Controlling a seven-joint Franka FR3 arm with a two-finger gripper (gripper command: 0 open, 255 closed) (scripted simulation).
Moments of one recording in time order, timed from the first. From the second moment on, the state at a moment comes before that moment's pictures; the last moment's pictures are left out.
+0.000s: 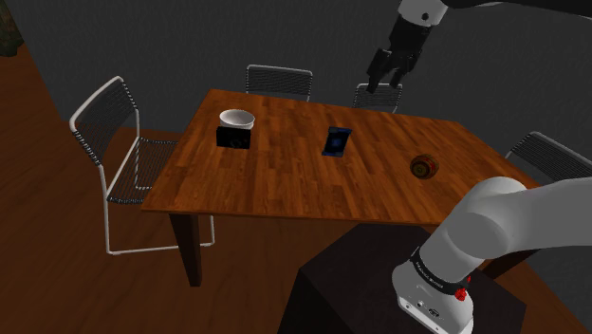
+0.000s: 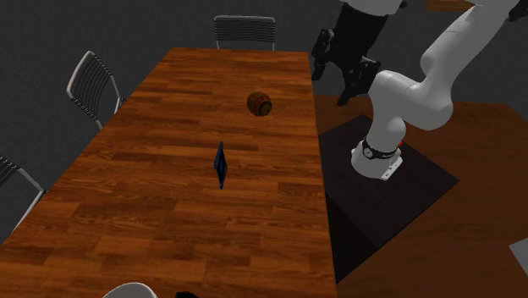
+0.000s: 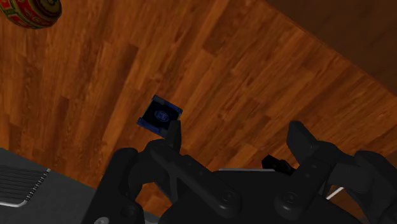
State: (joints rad) arm -0.02 -0.76 0.03 -2.29 -0.09 1.69 0.09
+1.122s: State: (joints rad) arm 0.07 -0.30 -0.40 -2.14 -0.06 1.82 -0.68
